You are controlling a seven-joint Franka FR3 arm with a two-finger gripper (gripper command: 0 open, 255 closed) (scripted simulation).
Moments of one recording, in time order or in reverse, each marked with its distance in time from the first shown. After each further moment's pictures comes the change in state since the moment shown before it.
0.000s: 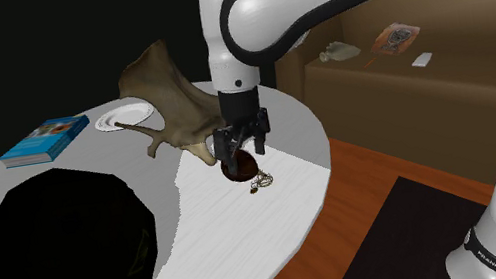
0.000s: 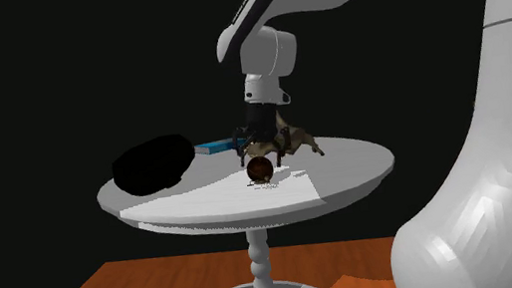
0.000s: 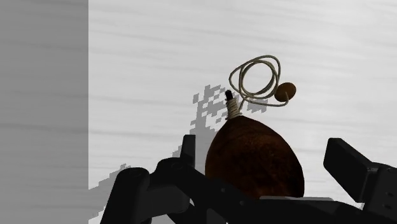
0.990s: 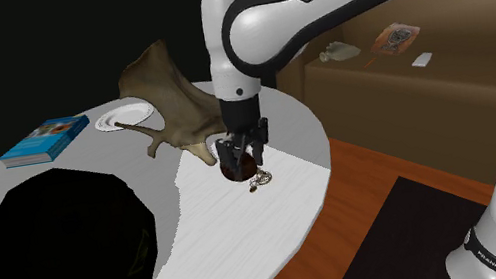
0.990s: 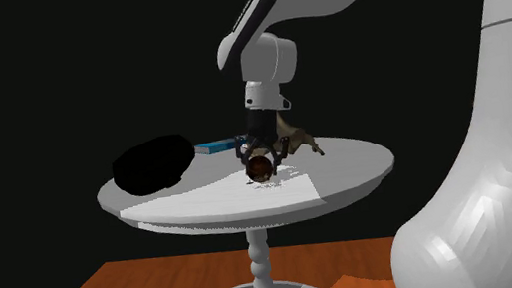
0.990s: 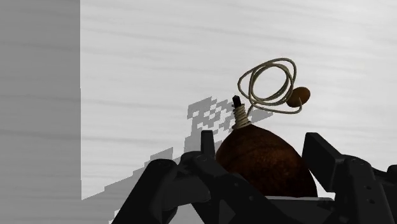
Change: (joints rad) arm 0.002 0.008 0.002 -0.030 0.001 0.039 -0.003
